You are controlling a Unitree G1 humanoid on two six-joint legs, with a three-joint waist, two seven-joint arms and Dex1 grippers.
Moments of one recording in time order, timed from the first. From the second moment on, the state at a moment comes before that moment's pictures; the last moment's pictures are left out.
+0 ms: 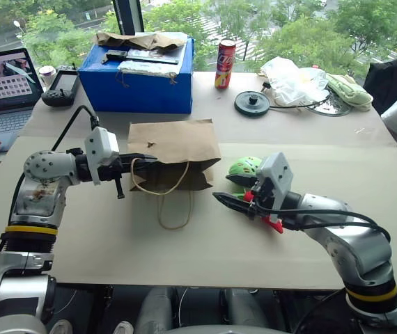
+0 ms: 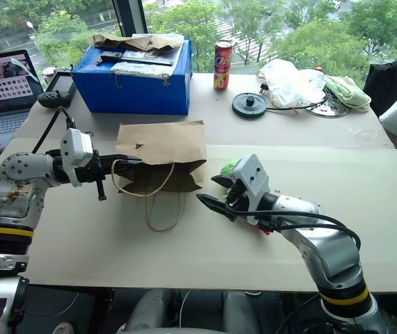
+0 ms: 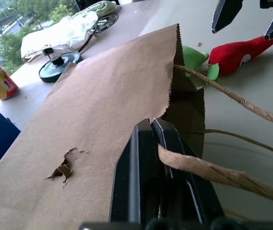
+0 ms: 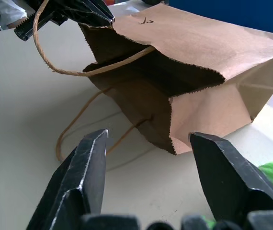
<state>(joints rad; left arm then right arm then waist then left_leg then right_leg) -0.54 0.72 0.01 0.21 -0.36 -0.01 -1.24 -0.30 -0.50 0.12 -0.60 0.50 0.81 0.57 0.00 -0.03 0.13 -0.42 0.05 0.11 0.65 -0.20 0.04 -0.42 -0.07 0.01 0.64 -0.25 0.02</state>
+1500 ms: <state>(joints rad) -0.59 0.63 0.07 0.01 -0.51 0.37 -1.04 -0.45 -0.16 0.39 -0.10 -0.02 0.73 0.28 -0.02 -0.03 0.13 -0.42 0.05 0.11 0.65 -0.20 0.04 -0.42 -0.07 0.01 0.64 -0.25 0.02</state>
